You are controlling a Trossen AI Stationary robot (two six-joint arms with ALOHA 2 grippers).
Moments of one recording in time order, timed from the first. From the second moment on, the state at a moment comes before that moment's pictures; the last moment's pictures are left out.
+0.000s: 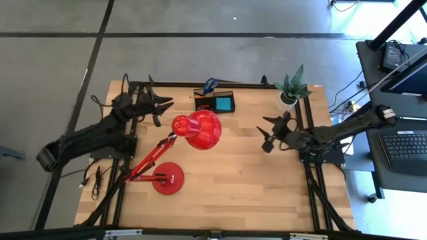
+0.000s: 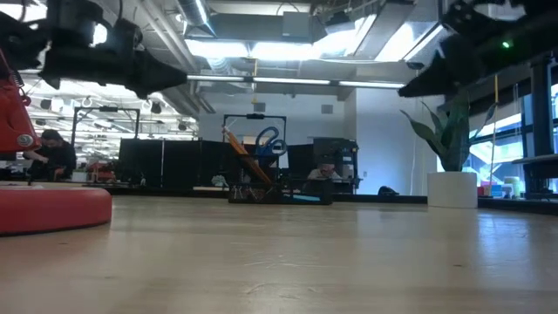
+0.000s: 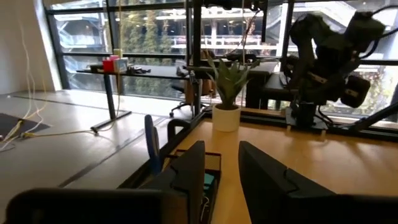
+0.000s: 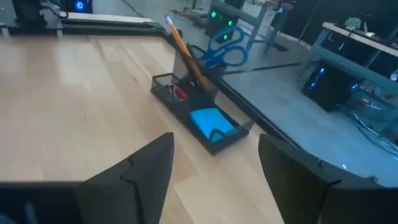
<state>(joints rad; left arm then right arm) 0.79 0.66 0.19 0.51 0.44 -0.02 0.26 0.84 0.38 0.05 0.89 0.09</state>
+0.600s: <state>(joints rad) 0.74 0.19 0.19 0.08 0.12 -0.06 0.26 0.46 0.14 0.11 0.89 0.12</state>
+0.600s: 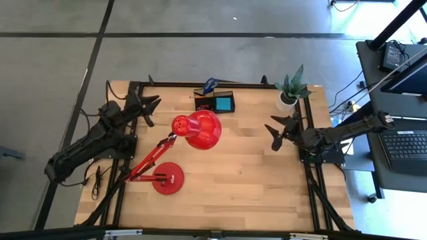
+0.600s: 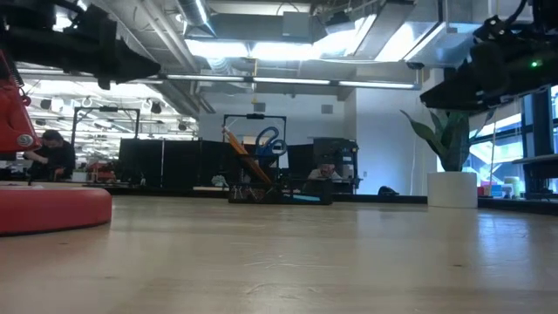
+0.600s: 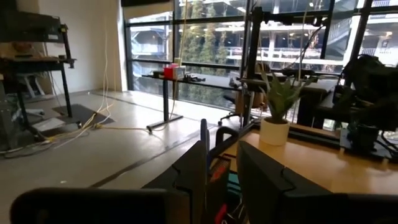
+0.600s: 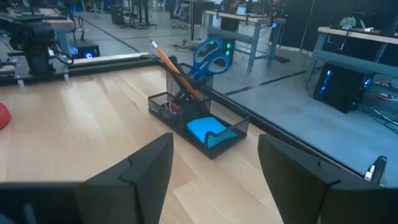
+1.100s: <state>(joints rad) 0.63 0.00 0.05 -0.04 -0.02 -0.08 0.26 0.26 0.05 0.10 0.89 0.07</state>
